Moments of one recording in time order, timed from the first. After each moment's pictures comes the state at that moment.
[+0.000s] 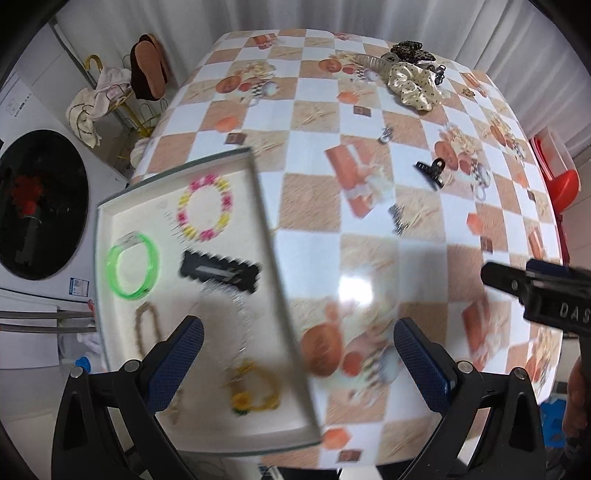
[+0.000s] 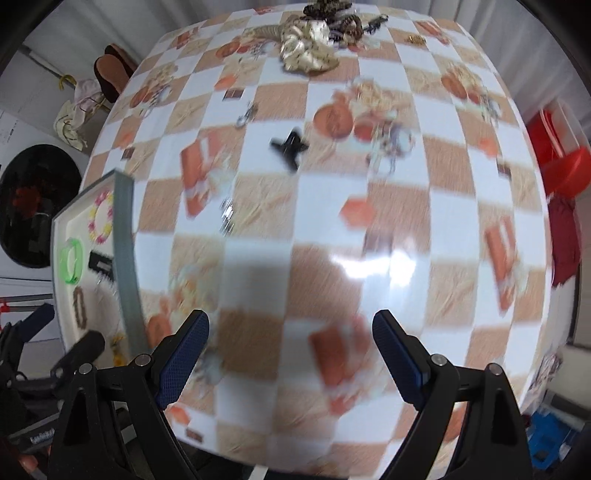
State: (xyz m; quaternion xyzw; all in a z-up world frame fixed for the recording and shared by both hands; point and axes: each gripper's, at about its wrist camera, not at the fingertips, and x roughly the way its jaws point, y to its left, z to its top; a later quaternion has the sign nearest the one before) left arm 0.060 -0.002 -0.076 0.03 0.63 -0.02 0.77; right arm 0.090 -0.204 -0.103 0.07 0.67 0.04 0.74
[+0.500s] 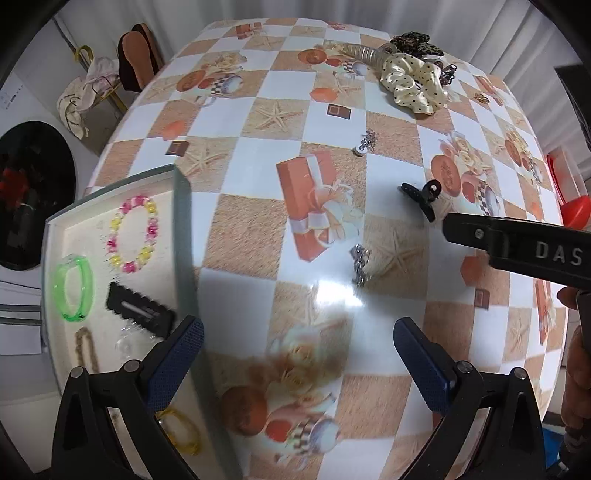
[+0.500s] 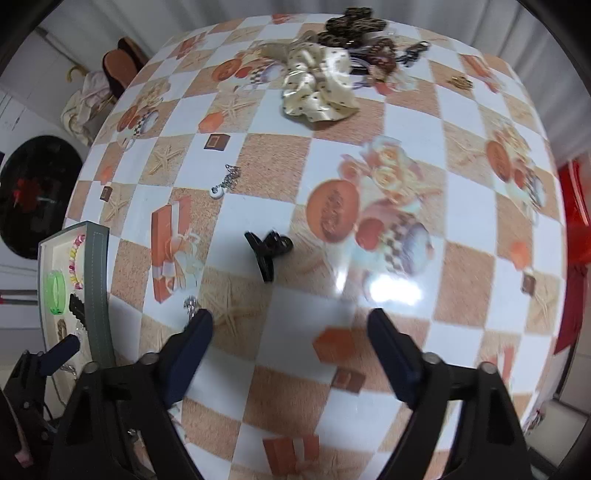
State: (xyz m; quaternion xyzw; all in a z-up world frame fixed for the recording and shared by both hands) left arm 0.110 -0.060 -0.122 0.00 0.64 0.00 0.77; right arm 0.182 -0.217 -0.135 0.03 0.66 0.10 0.75
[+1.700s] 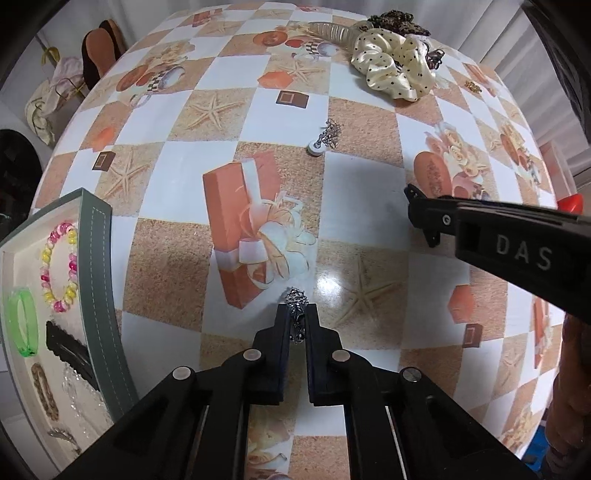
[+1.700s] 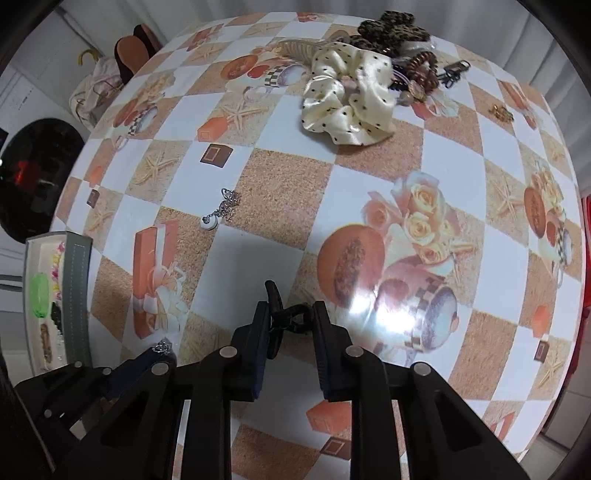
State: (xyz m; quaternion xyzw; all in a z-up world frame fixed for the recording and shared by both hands) left arm 0.150 -0.103 -0.156 -0.02 0.65 -0.04 0.76; right arm 0.217 -0.210 -0.161 0.01 0.65 0.13 0.75
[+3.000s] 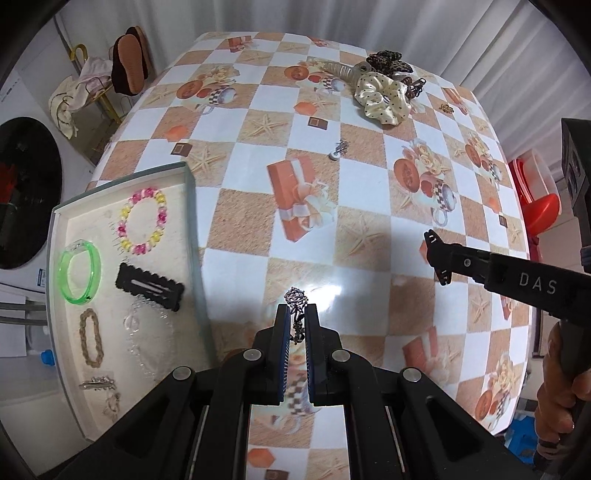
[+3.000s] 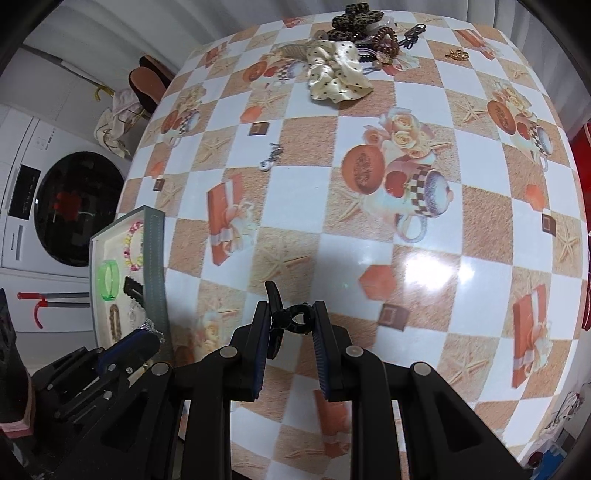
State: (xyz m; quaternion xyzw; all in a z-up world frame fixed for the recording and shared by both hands) left arm 0.072 -0.039 -0.078 -0.03 0.62 -0.05 0.78; right arm 0.130 -0.221 -0.107 0.13 0.65 0.14 0.74
